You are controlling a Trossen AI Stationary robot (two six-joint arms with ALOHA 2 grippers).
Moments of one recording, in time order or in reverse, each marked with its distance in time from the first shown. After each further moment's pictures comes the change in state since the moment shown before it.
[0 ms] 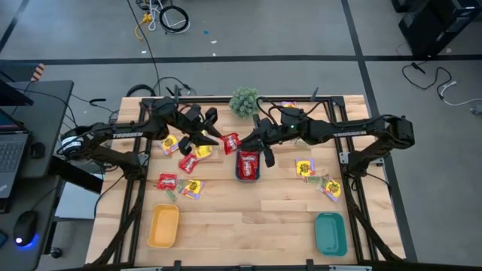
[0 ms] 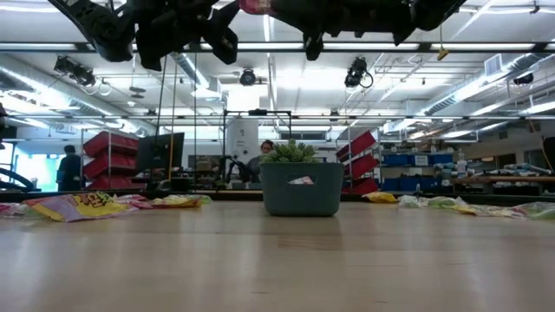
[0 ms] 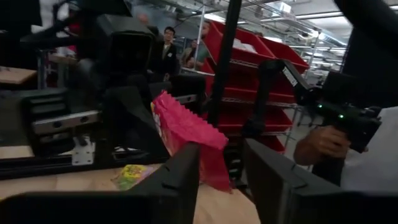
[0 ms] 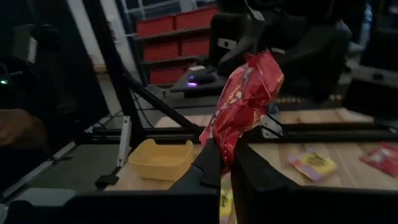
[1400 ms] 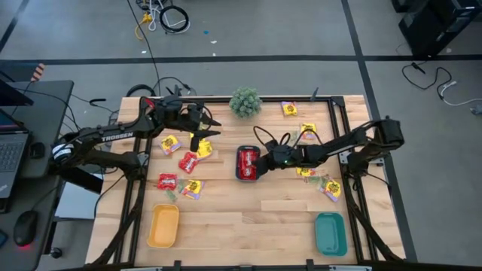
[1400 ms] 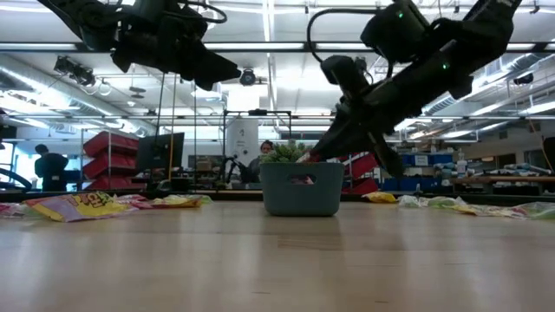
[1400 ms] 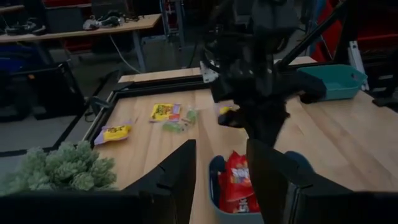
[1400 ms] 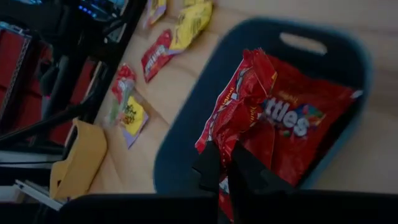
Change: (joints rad) left arm 0.050 -0.132 0.000 -0.644 -0.419 0.601; right arm 0.176 0.134 -0.334 0.004 0.550 0.969
